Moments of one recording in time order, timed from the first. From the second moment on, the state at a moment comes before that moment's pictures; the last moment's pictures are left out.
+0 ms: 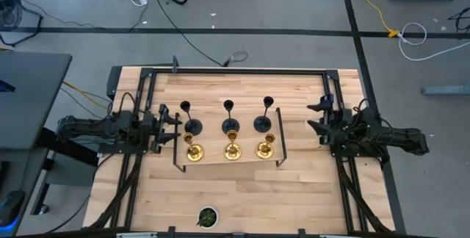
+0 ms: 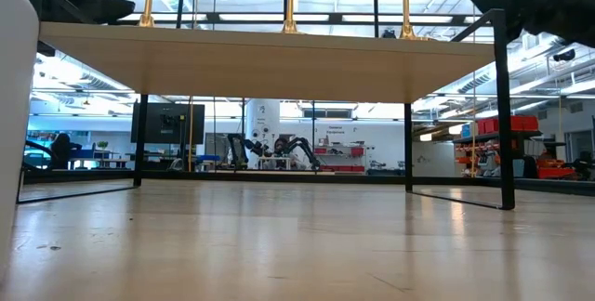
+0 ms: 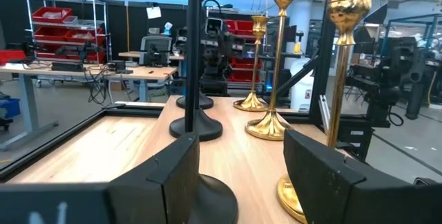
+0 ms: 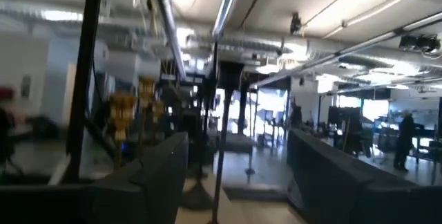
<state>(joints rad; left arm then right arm) -0.06 0.01 0.01 0.14 -0.05 -0.07 -0.13 0.01 0.02 0.40 -0.07 -0.07</state>
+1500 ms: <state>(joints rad) -0.05 0.00 0.01 0.15 -0.05 -0.07 -0.13 0.01 0.02 0.03 -0.12 -0.09</state>
